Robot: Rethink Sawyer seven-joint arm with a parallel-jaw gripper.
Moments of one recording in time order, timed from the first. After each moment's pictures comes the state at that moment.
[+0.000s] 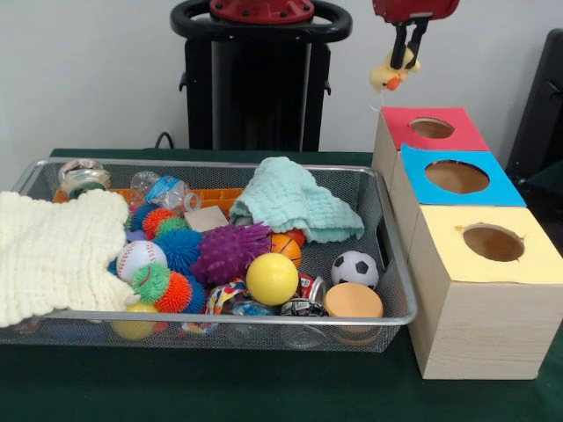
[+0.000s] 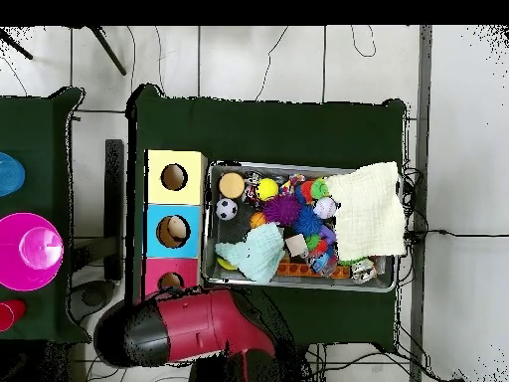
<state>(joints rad) -0.05 -1.06 0.12 2.08 -0.16 0.65 1.58</state>
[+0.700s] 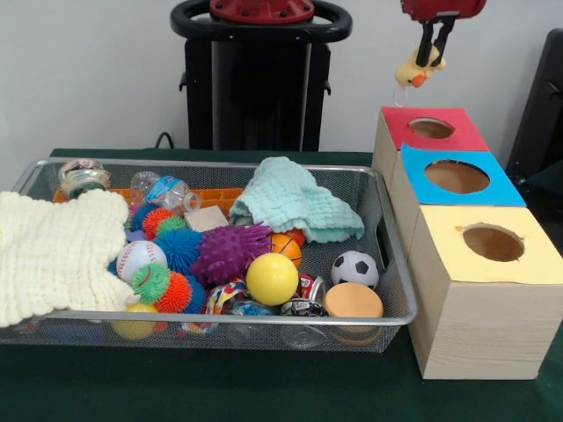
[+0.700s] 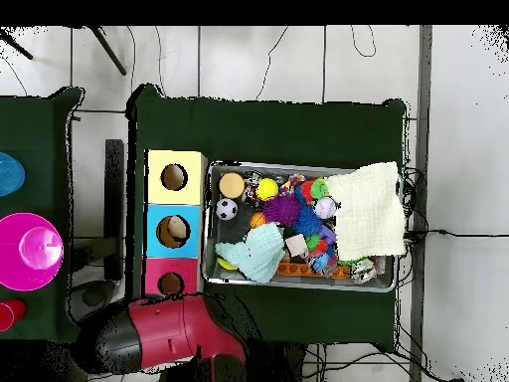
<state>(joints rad) 0.06 -1.04 0.06 2.06 -0.10 0.65 1.67</state>
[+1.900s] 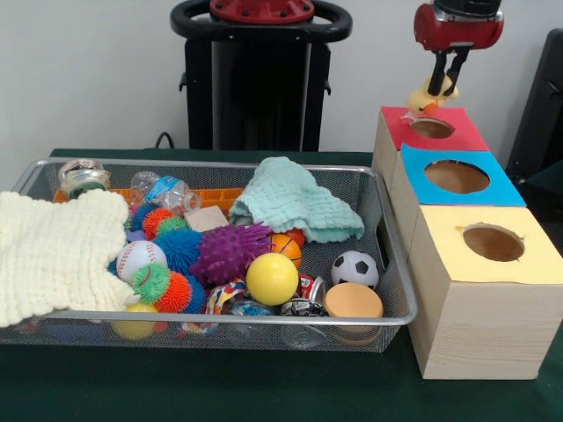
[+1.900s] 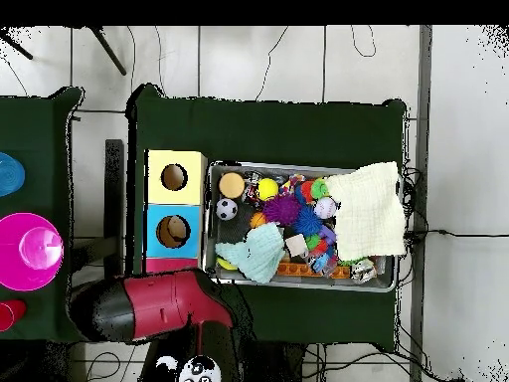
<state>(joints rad) 0.13 -0.91 0.00 1.93 -0.08 0.64 1.70</state>
